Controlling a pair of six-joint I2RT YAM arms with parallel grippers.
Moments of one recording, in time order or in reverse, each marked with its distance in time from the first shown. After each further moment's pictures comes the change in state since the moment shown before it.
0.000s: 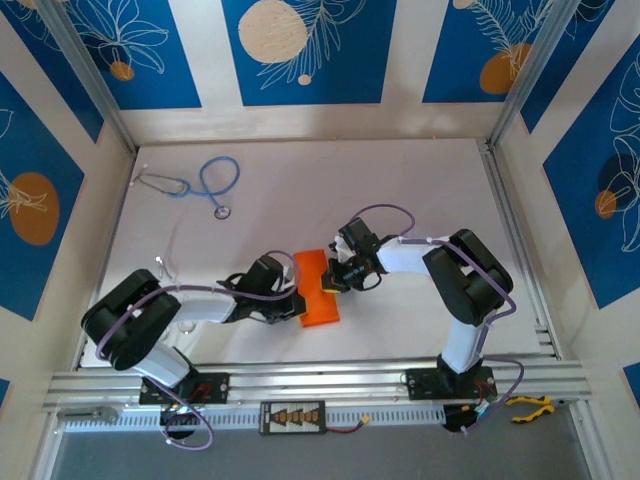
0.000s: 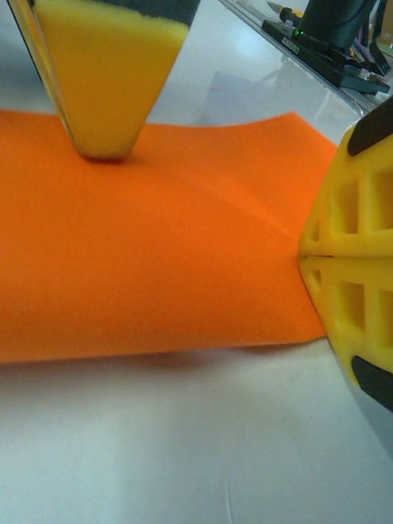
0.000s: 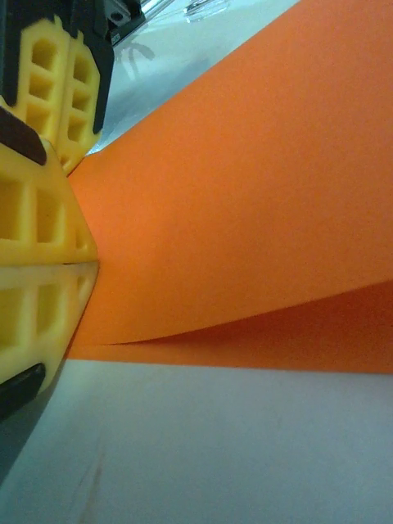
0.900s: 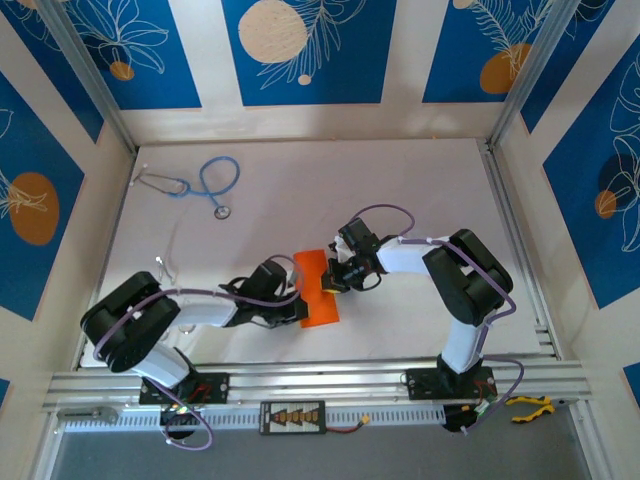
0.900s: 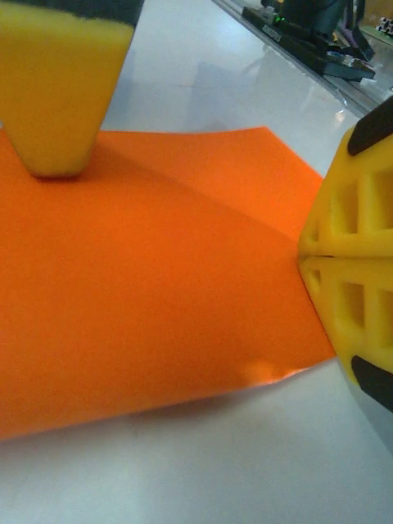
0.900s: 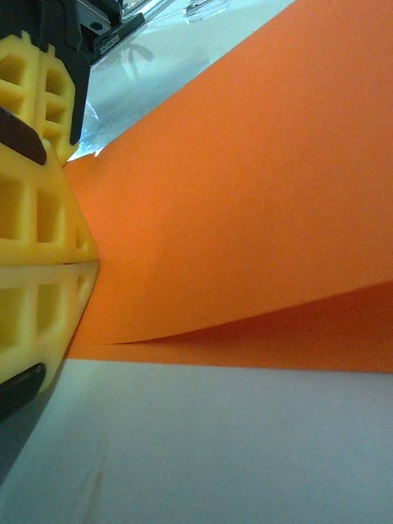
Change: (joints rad) left arm -0.051 -0.014 -0.021 0.024 -0.022 0.010; right arm 0.000 0.000 0.000 0.000 0.001 0.006
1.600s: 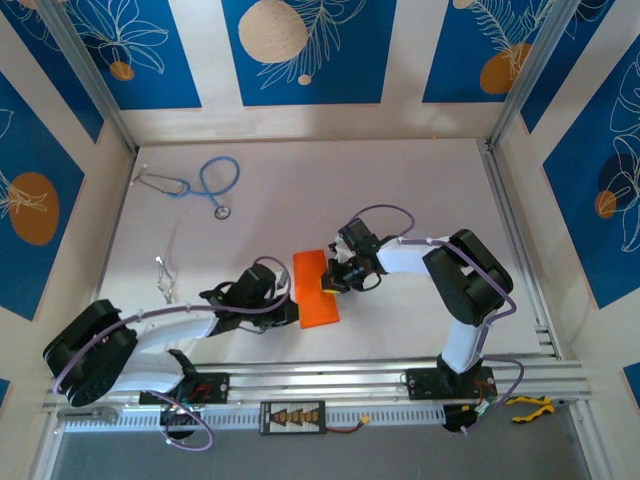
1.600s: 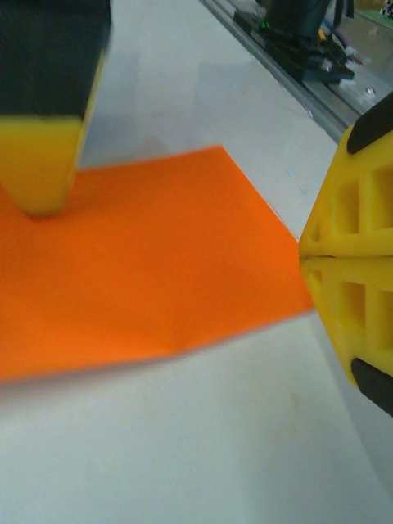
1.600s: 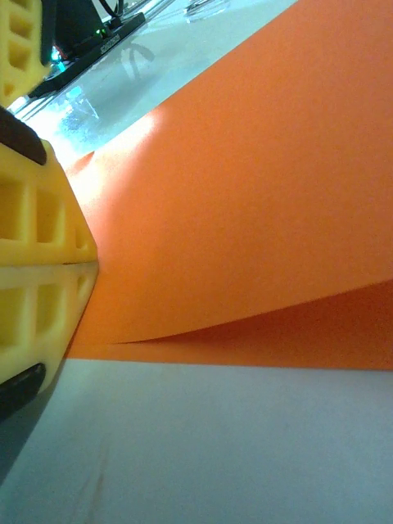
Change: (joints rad) left arm -0.015 -0.244 -0.024 -0.184 -0.078 0.022; right arm 0.002 -0.002 -0.004 0.003 0.001 0.000
